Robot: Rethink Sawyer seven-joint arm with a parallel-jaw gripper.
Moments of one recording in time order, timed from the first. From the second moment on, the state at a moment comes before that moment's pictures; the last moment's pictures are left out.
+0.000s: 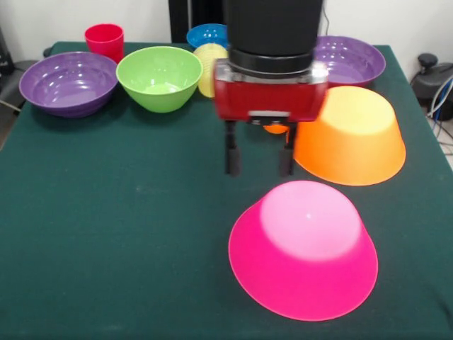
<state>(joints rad) -0.64 -0.49 0.97 1.19 -0.93 1.06 2.10</state>
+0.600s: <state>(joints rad) -0.51 -0.49 0.89 1.17 -0.83 1.03 2.11</state>
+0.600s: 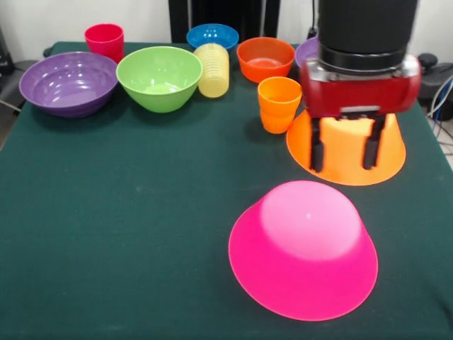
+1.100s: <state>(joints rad) -0.39 -0.41 0.80 1.07 -0.82 0.86 2.13</state>
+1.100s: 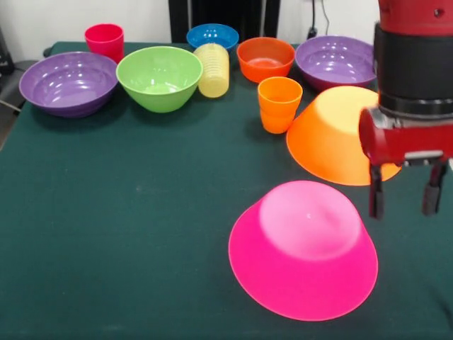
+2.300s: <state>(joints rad) -0.31 -0.19 0.63 0.89 -0.78 0.66 2.13</state>
